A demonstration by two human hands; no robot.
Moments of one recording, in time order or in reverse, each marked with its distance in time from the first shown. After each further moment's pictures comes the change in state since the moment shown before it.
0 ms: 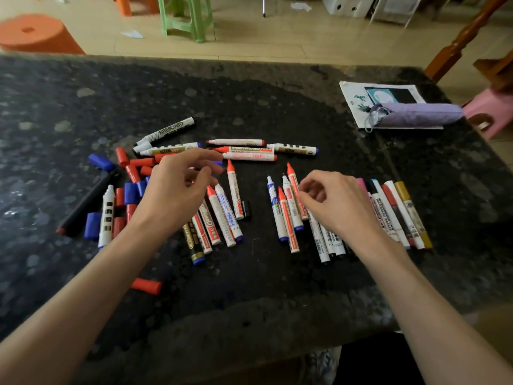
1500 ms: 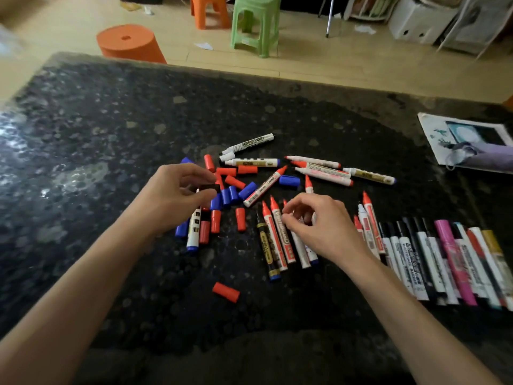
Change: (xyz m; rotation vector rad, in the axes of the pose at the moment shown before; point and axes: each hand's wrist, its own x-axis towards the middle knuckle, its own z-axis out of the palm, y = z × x) left_hand -0.008 -0.071 -0.122 0.026 0.002 -0.246; right_hand 0.015 -0.117 0.062 0.237 -0.203 -0.242
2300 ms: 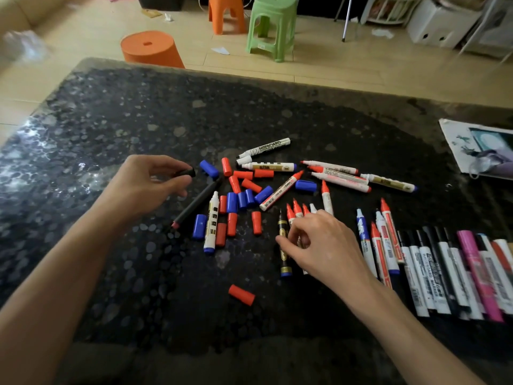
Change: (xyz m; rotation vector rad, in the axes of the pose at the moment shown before) left_hand -0.003 -0.016 -0.056 0.030 0.150 -0.065; right_hand -0.014 -0.022 0.023 -0.296 -0.044 -0.101
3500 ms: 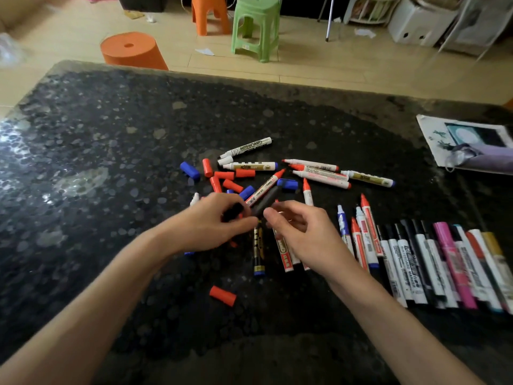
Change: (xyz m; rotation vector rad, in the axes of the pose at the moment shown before) left_hand -0.021 0.039 0.089 0.233 -0.523 0.187; right_hand -0.001 0.008 -0.009 0.863 -0.010 0.179
